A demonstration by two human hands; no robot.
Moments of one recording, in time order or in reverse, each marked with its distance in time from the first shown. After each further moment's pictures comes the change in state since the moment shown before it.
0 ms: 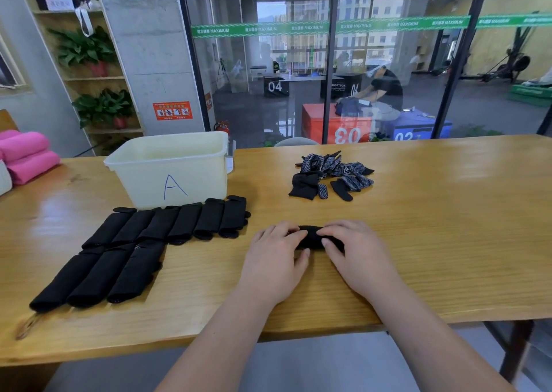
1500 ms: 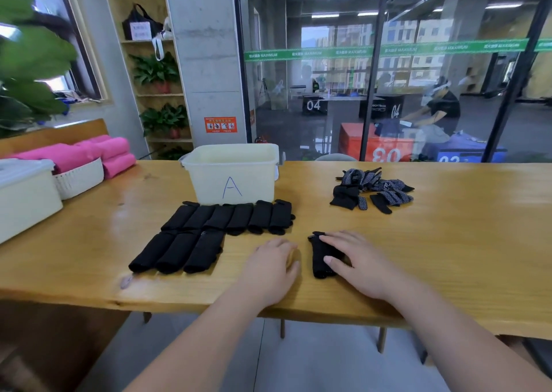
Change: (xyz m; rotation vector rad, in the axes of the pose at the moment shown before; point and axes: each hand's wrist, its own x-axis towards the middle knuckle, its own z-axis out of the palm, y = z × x) left_hand -0.060 -0.050 -0.060 0.025 -0.185 -0.233; right_hand 0.005 -0.047 0.006 0.054 -0.495 -0.156
